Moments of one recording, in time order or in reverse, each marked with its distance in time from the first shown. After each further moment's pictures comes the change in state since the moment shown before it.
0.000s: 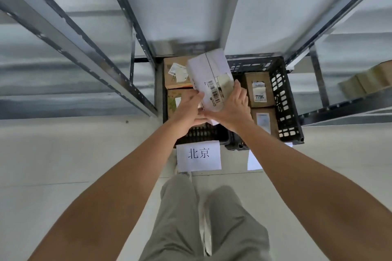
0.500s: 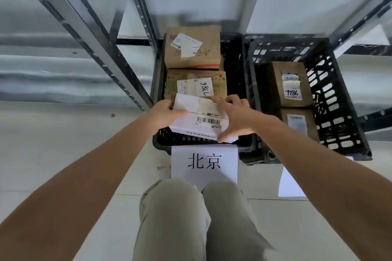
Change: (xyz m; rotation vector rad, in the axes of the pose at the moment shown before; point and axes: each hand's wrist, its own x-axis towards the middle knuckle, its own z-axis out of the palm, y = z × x) left_hand 0.170 -0.194 -0.107 0.575 0.125 0.019; right_hand 0.121 0.129 0.171 -0.476 -0.411 -0.334
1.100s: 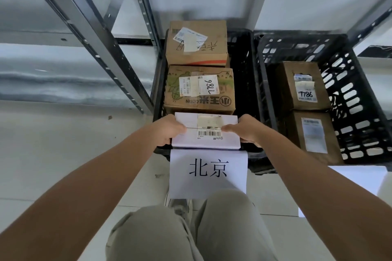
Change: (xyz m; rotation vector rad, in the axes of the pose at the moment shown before) left_hand 0.063 -0.064 0.038 -0.095 -0.089 -0.247; right_hand 0.066 0.039 0.079 0.741 0.052 0.411
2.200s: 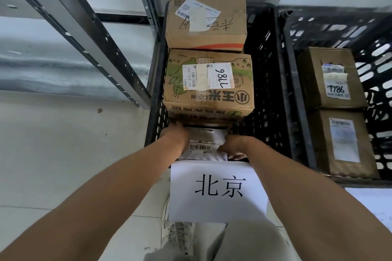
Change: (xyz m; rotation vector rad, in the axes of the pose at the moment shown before) left_hand 0.102 -0.034 0.029 1.384 0.096 0.119; right_hand 0.093 0.007 0.077 -0.388 -0.336 0.132
